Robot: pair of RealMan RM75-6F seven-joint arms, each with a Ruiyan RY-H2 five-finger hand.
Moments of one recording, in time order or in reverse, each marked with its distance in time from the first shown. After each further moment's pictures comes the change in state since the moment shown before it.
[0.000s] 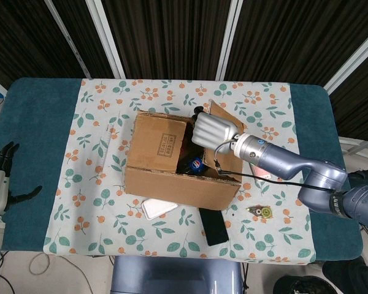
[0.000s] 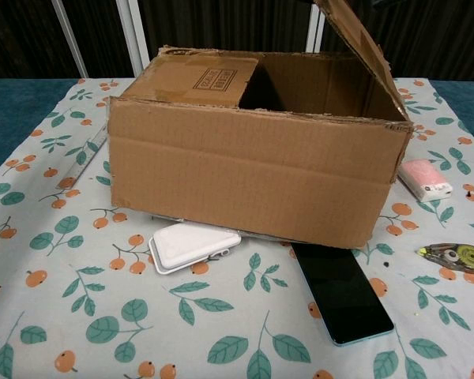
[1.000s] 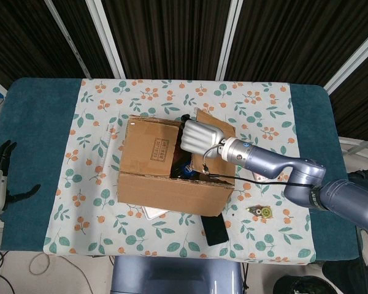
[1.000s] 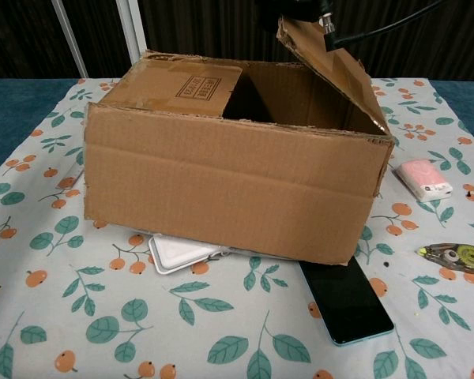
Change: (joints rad) left arm -0.004 -0.003 0.001 0.007 -0.001 0.021 -0.002; right arm 0.025 -0.149 -0.037 0.129 -0.074 0.068 0.079
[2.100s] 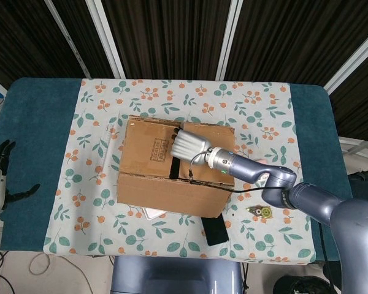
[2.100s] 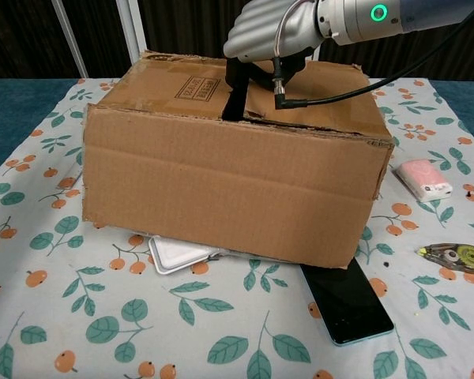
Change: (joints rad) left arm -0.015 0.001 0.013 0.002 -0.019 0.011 0.000; right arm -0.046 -0.290 -0.012 0.234 0.006 0.074 0.229
